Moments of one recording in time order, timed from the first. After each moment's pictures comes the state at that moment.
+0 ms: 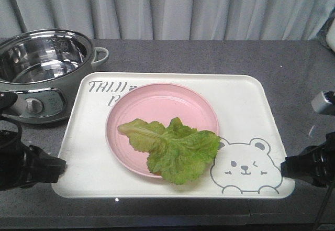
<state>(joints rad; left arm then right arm) -0.21 1.07 -0.76 -0.51 0.81 0.31 -0.07 1.08 -0.76 0.60 0.97 -0.48</state>
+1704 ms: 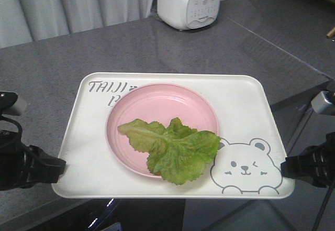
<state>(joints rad) -0.21 1.07 -0.76 -0.51 0.81 0.31 -0.07 1.08 -0.76 0.60 0.97 -0.48</state>
